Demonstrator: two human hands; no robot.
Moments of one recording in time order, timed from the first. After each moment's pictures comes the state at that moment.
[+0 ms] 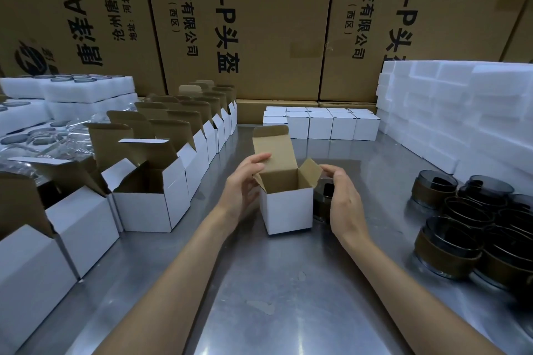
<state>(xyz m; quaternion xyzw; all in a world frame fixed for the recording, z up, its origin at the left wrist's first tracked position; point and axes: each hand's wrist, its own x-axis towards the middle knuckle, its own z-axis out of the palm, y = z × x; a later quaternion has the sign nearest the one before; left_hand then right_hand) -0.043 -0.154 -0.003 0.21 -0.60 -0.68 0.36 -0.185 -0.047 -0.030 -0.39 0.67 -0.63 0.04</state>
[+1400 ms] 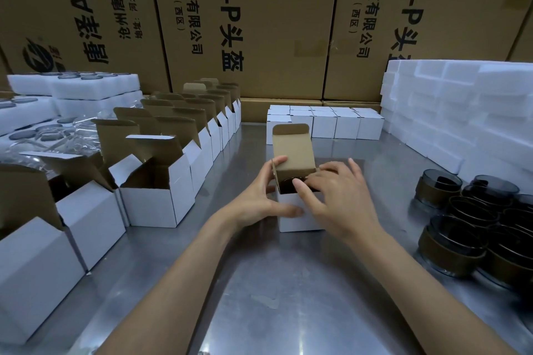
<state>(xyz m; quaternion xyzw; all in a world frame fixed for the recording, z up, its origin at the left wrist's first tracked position) -0.042 -0.150 -0.013 0.17 -0.77 -0.57 0.23 -0.171 -0.033 -0.004 -0.57 0.75 -0.24 -0.24</state>
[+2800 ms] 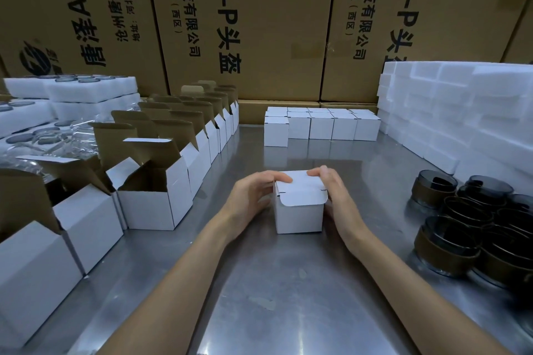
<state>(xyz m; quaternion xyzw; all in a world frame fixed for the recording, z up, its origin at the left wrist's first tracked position) -0.045 -0.154 -0.014 0.13 -0.65 -0.70 0.27 -0.179 -0.040 -0.022 -0.41 0.59 -0.65 0.24</state>
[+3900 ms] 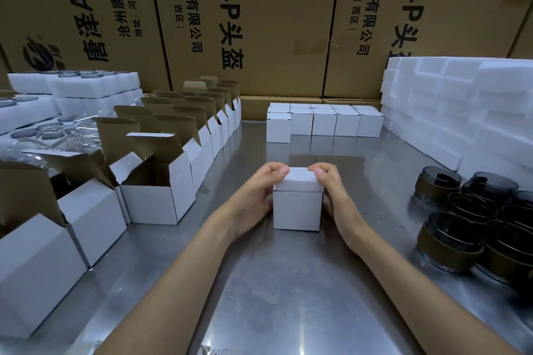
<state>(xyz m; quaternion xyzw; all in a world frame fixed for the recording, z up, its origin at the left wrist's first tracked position) -0.042 -0.143 -0.008 0.13 -0.61 -0.75 0.24 -0.170 -0.039 -0.020 -0.43 0.54 -0.67 0.28</state>
